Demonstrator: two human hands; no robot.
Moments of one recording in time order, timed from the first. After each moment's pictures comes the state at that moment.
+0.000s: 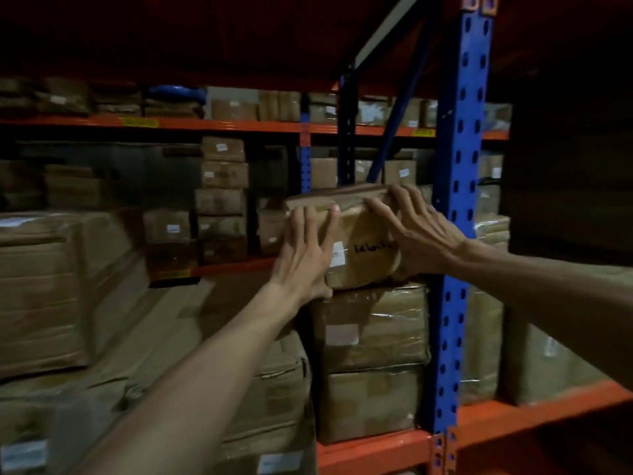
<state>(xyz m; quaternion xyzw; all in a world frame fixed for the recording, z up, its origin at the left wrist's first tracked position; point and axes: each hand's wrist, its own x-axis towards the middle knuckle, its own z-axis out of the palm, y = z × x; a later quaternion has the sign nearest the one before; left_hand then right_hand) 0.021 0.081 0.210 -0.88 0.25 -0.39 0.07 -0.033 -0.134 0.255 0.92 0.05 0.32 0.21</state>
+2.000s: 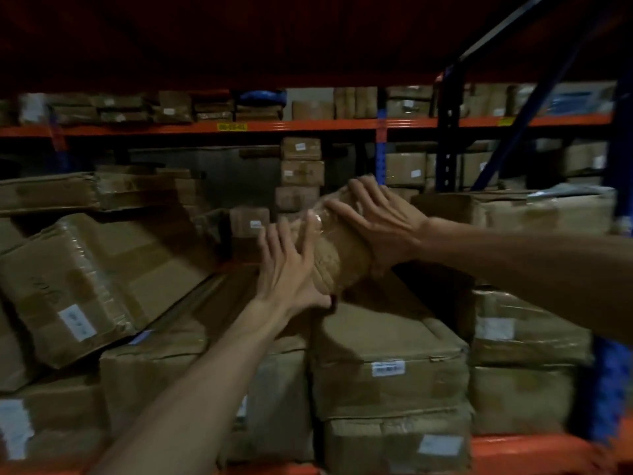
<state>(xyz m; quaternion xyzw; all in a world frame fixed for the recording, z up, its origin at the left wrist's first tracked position) 0.035 0.354 0.184 -0.92 0.15 -0.37 0.00 0.018 0.157 0.267 0.88 0.17 0.30 0.32</state>
